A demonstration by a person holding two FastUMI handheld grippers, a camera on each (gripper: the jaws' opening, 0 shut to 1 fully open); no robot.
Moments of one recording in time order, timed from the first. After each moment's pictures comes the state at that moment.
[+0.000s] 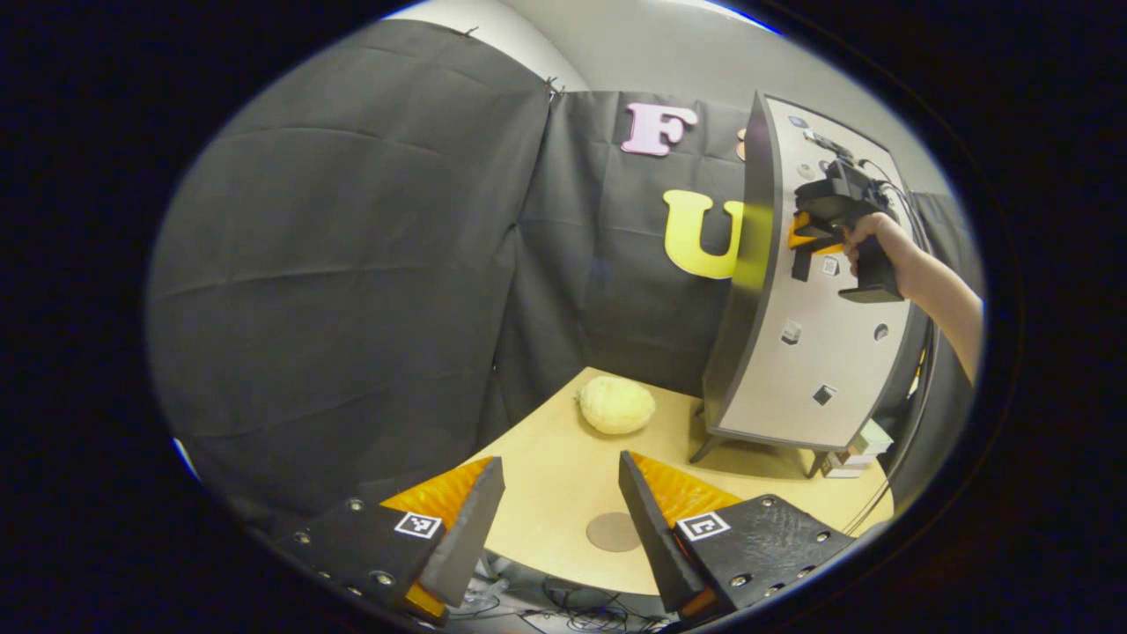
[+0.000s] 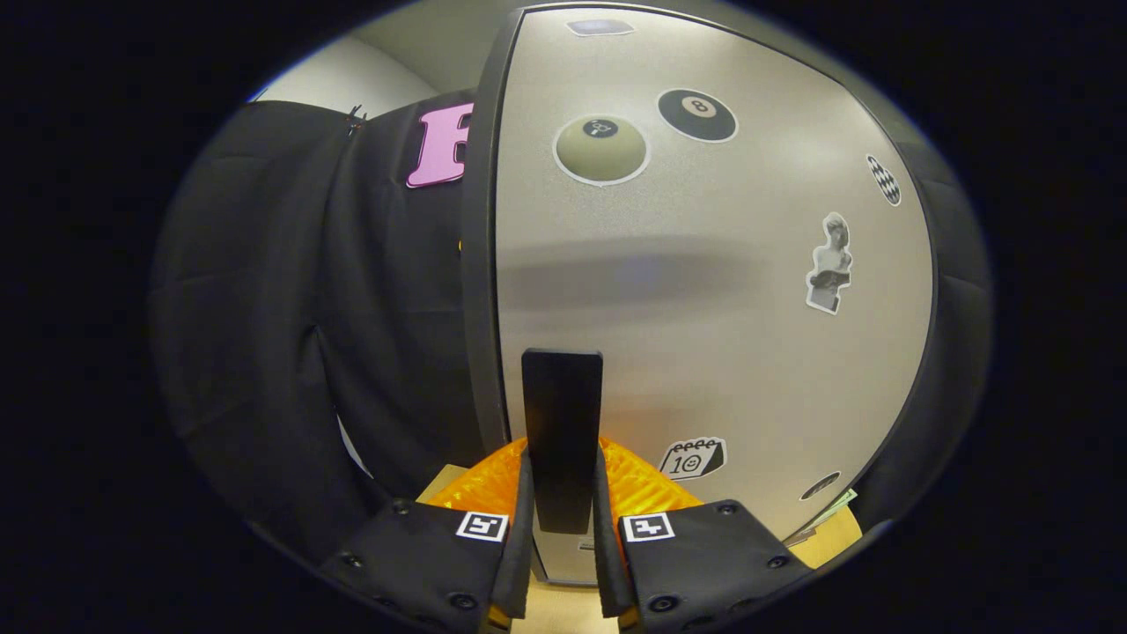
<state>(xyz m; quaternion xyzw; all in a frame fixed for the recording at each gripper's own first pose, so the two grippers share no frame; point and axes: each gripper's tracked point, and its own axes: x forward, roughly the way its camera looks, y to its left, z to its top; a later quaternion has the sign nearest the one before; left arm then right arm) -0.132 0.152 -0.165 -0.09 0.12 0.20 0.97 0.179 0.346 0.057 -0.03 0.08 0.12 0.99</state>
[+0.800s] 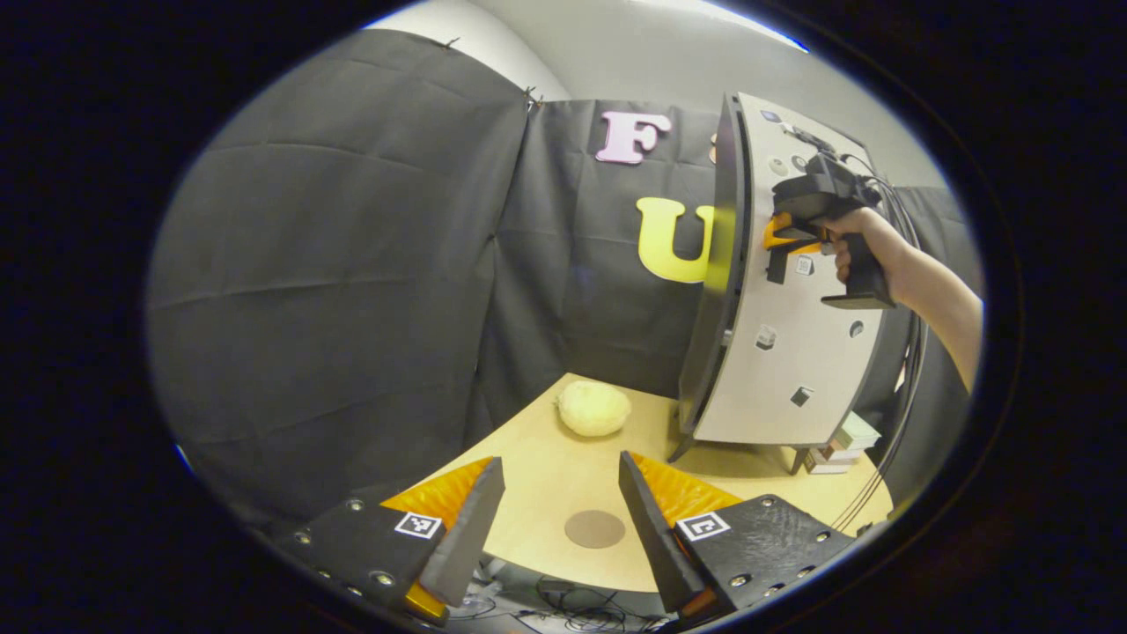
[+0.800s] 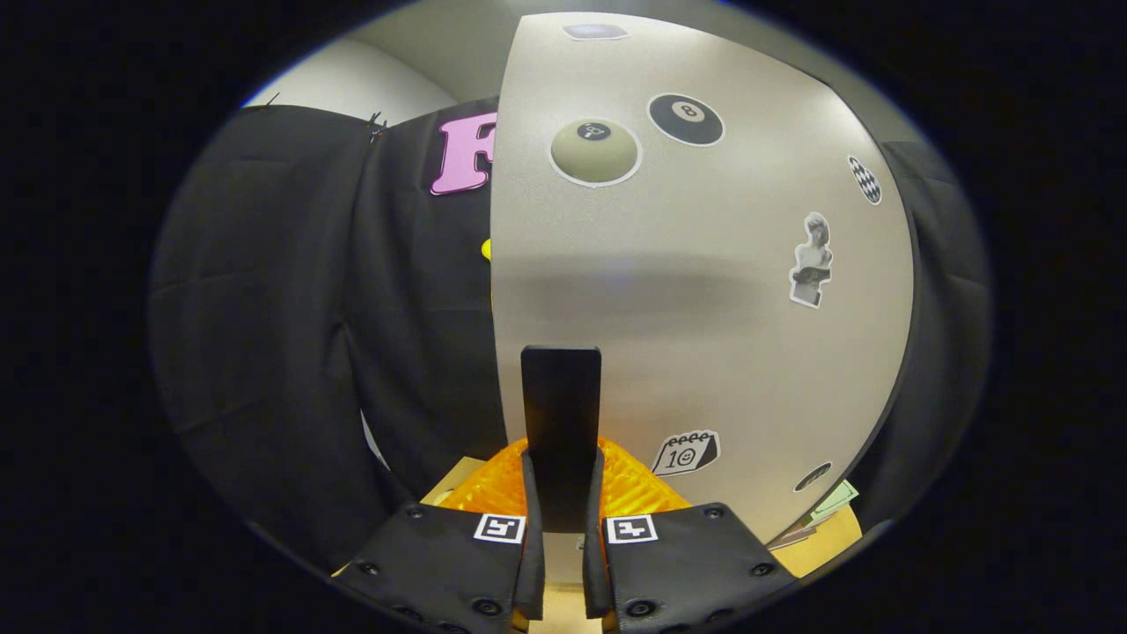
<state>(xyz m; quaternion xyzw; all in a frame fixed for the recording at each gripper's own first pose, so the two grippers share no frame) -0.136 0.110 -0.150 -0.08 0.11 0.18 0.98 0.139 0.337 0.058 -0.04 0.08 0.16 0.98</state>
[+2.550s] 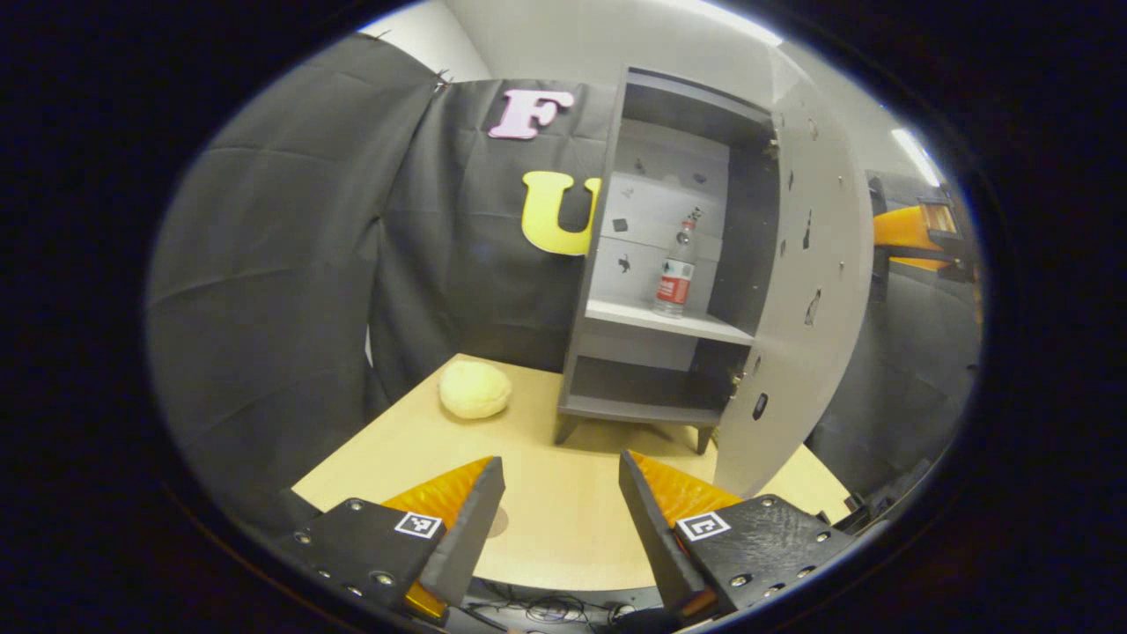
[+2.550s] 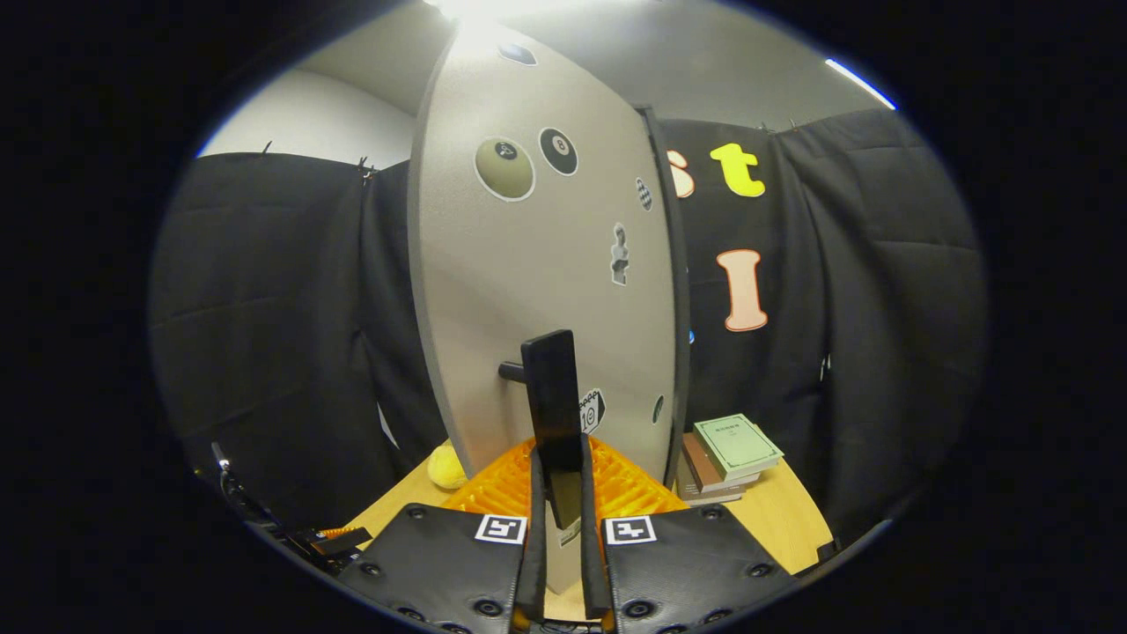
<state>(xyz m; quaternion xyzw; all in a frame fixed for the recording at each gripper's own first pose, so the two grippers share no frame) -0.077 -0.045 -0.155 -0.07 0.13 0.01 0.99 -0.007 0.148 0.055 0.01 0.08 0.15 0.98</state>
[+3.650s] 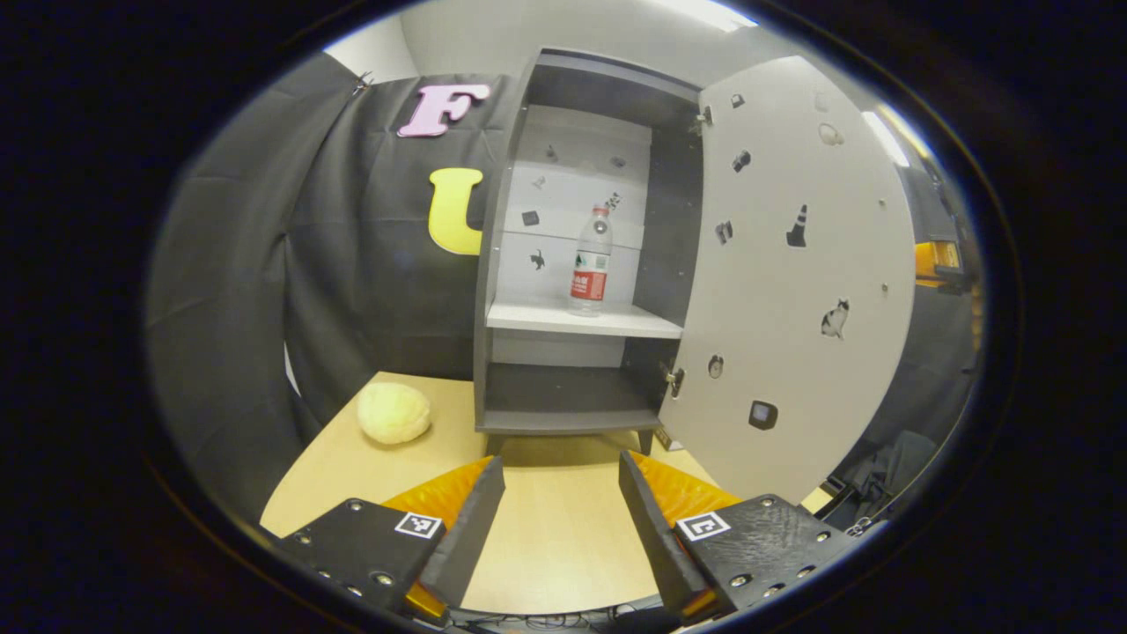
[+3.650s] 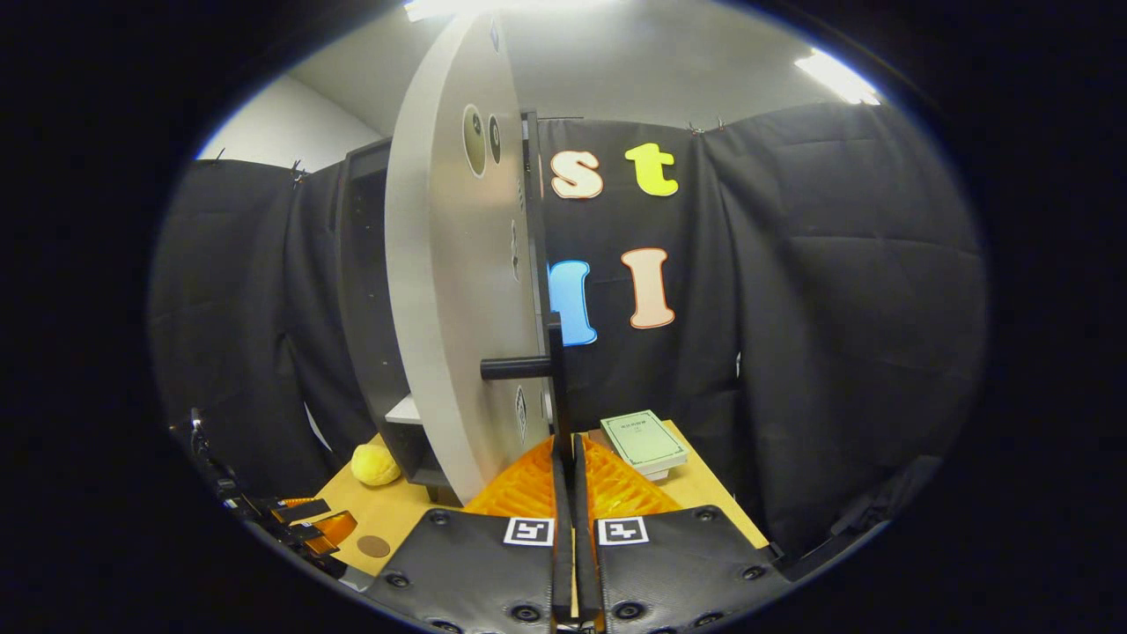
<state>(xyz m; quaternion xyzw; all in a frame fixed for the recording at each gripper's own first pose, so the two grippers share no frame) -0.016 -0.122 -0.143 -0.04 0.13 -0.10 0.98 -0.107 -0.018 0.077 0.01 0.08 0.05 1.00</state>
